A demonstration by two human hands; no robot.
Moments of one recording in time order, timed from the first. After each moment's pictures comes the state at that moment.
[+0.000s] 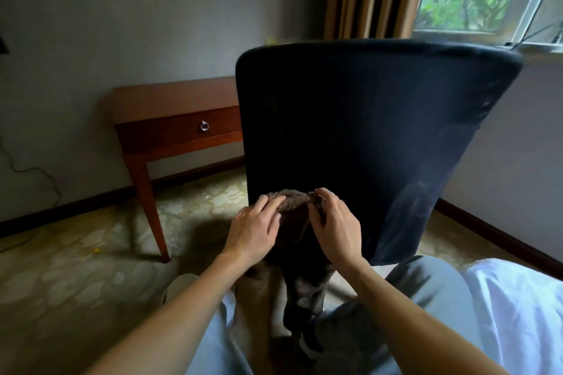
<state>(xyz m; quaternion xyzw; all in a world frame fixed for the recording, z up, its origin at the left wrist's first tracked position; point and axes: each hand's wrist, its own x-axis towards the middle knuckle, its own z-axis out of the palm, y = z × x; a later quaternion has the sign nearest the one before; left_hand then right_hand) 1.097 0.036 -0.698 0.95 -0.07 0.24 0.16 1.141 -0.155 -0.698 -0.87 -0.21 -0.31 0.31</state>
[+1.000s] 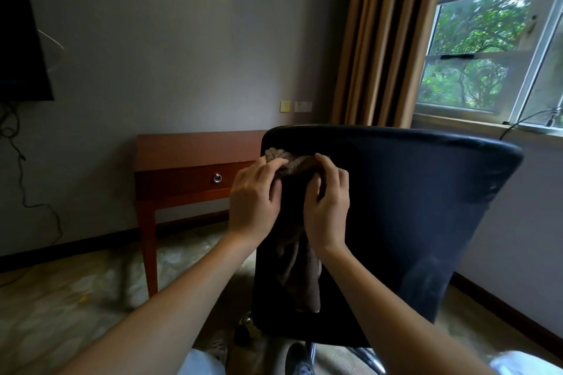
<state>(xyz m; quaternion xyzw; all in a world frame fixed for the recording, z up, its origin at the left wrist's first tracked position) 1.132 0.059 -0.538 0.79 -0.08 0.57 0.19 1.149 -0.078 -0.534 -0.70 -0.25 -0.40 0.53</state>
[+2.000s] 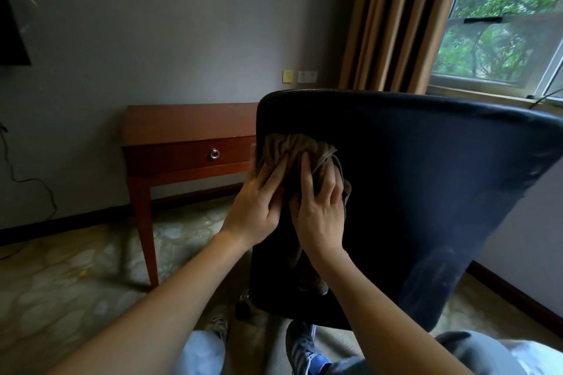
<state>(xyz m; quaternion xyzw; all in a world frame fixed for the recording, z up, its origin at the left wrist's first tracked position) 1.177 0.084 -0.597 0.84 -0.19 0.43 0.27 1.214 -0.059 -0.612 -0.80 -0.23 -0.52 0.19</state>
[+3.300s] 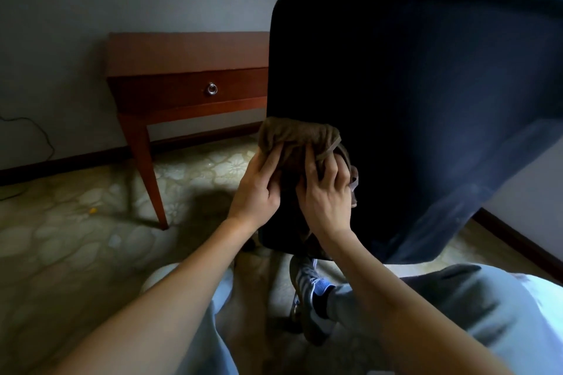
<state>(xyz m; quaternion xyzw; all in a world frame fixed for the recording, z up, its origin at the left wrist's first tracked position) 1.173 0.082 -0.706 0.85 -0.09 0.36 0.38 1.217 -0.071 -0.714 -0.83 -0.22 -0.50 0.10</state>
